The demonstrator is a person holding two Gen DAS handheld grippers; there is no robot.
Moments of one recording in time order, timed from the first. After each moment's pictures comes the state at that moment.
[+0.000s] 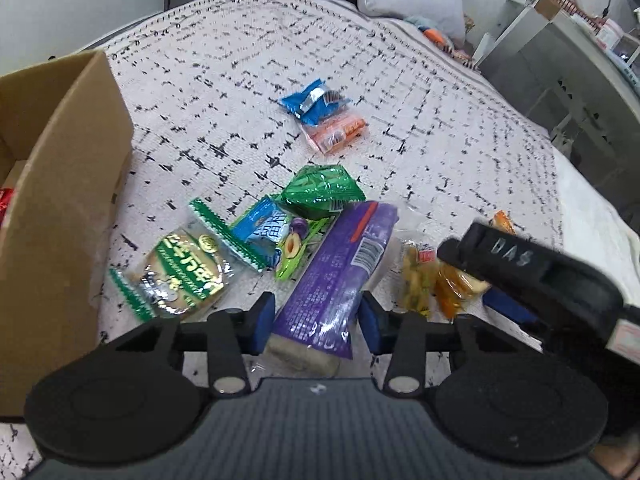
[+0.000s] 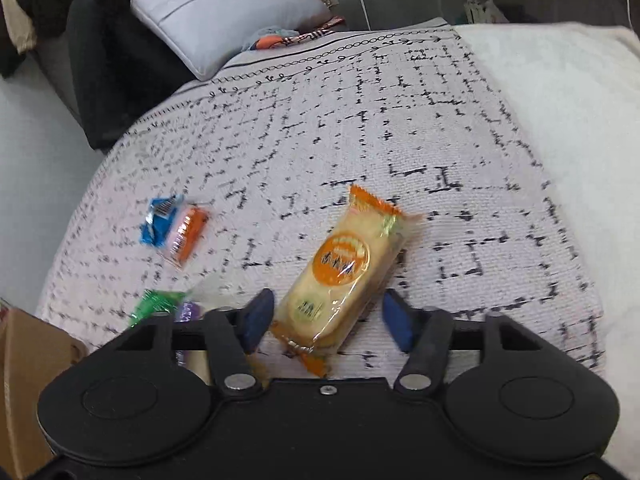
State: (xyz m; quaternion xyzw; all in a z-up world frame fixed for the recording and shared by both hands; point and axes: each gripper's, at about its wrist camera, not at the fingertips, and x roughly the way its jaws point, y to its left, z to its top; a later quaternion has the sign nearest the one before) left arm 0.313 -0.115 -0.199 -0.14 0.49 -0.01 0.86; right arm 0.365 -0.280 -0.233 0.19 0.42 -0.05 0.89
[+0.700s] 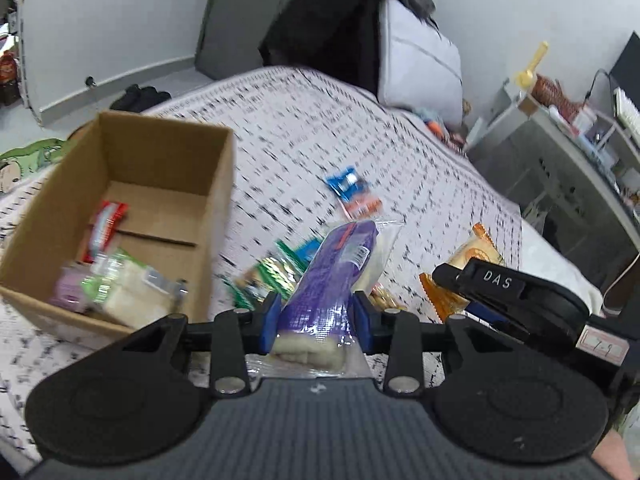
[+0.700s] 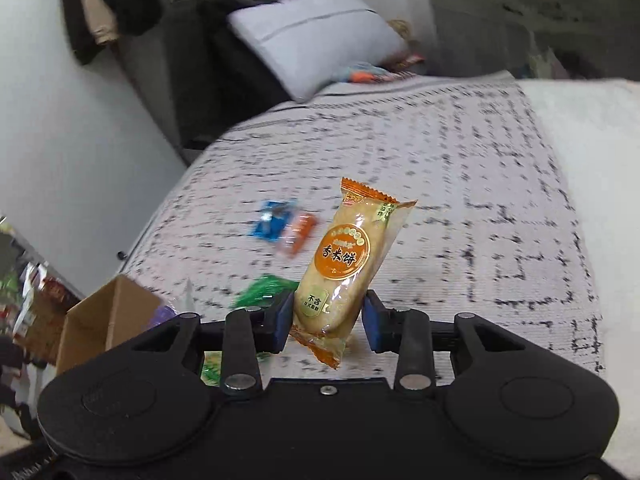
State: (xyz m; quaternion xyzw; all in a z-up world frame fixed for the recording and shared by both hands) left arm 0.225 -0.049 -0.120 -0.19 0.40 0.01 0.90; right arm 0.316 -0.239 -0.165 0.16 0.37 0.05 0.91
